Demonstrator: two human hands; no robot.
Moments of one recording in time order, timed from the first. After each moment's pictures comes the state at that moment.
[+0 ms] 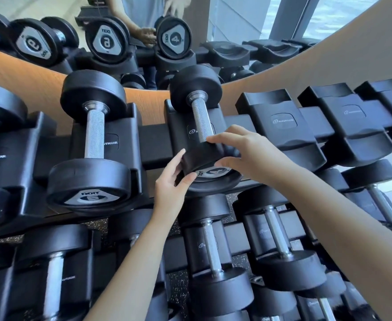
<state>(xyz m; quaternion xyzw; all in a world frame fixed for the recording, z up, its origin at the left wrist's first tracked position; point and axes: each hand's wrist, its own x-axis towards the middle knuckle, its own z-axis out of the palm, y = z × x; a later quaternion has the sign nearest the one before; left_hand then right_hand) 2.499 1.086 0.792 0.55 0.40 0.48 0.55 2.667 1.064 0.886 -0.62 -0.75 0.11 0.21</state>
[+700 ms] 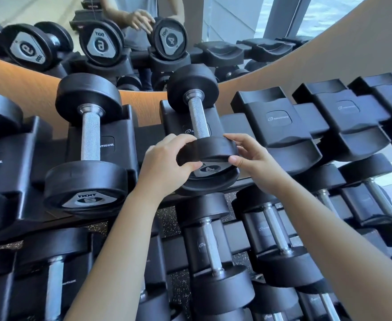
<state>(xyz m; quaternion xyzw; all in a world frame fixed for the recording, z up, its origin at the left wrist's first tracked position) 2.491 1.116 0.846 0.82 0.40 0.33 0.26 2.696 1.056 0.829 -0.49 -0.53 0.46 0.51</state>
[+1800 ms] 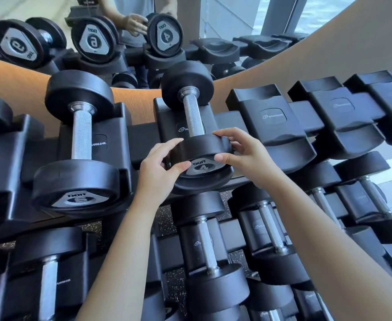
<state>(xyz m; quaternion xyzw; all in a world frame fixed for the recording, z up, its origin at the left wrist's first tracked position) 2.496 1.107 0.817 0.70 0.43 0.41 0.39 2.688 1.059 0.843 -0.56 -0.56 0.38 0.48</state>
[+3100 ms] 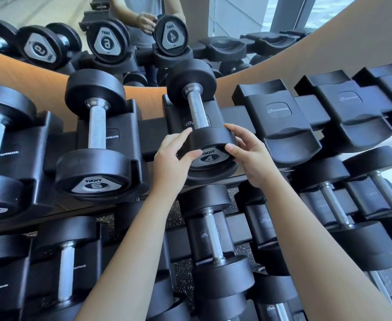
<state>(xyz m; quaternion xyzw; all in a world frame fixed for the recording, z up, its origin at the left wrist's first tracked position) 2.508 1.091 0.825 0.70 0.44 0.44 0.33 2.681 1.054 0.817 -0.45 -0.43 0.49 0.61</state>
